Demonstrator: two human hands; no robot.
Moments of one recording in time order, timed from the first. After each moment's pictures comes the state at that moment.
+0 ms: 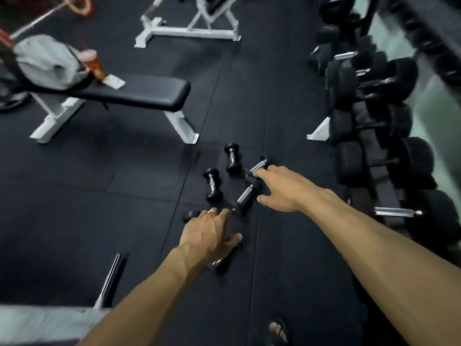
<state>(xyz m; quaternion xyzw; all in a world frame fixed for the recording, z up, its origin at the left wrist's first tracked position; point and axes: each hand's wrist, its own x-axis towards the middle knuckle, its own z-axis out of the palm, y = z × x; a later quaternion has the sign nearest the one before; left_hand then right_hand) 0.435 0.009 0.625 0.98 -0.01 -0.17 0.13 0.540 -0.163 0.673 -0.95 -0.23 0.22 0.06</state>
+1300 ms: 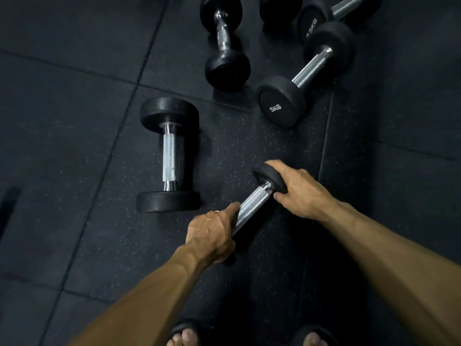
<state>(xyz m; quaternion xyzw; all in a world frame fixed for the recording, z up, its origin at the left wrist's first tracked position) 0.476 0.078 0.001 0.92 0.05 -0.36 0.18 0.586 -0.098 0.009 -0.90 -0.12 0.35 0.21</state>
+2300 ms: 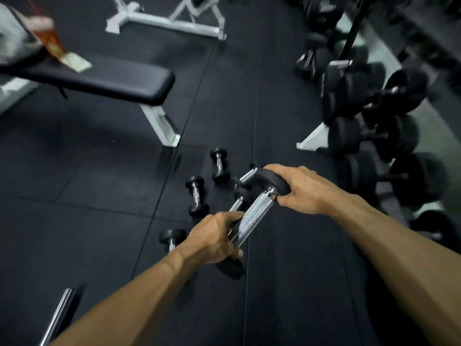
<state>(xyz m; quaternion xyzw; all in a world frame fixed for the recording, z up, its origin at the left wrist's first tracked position) 0.540 0.060 0.519 0.90 -0.06 -0.24 0.37 0.622 -0.144 0.598 -0.95 -0.17 0.20 0.15</state>
